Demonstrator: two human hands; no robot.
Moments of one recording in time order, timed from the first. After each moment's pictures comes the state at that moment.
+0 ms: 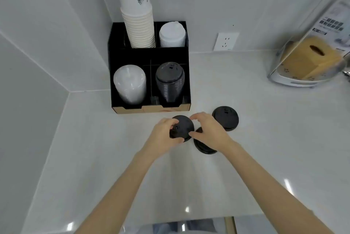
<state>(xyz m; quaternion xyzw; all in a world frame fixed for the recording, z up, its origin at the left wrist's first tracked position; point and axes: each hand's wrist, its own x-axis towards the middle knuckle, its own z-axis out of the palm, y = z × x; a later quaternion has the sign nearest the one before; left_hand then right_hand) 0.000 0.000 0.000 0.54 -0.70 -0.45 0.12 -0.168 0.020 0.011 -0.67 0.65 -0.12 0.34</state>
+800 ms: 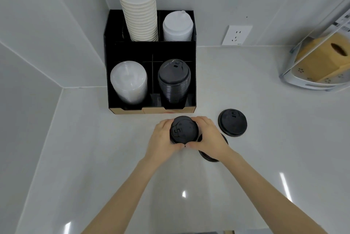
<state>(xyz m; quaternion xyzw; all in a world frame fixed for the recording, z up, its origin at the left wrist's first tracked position) 0.000 -0.015 -0.041 0.58 -0.69 -0.41 0.16 -0.163 0.004 -0.030 -0.64 0.65 -0.15 0.38</state>
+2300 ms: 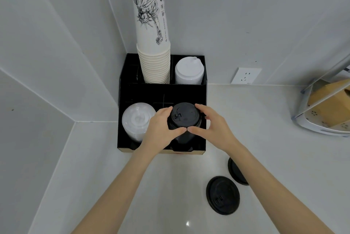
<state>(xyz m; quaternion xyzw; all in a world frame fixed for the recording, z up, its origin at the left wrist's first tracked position) 0.003 -0.133 0.047 0.57 -0.68 -0.38 0.28 -0.167 -0.118 0.039 -0.63 0.61 -0.30 0.39</state>
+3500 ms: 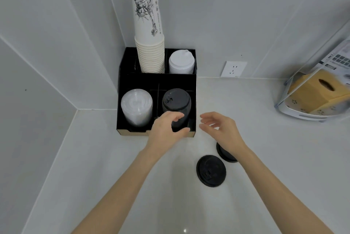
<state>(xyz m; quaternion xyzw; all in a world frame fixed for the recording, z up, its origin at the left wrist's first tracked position) -0.011 -0.064 0.051 0.54 -0.71 -0.34 0.31 -0.192 -0.041 0.057 -0.58 0.64 -0.33 0.38</state>
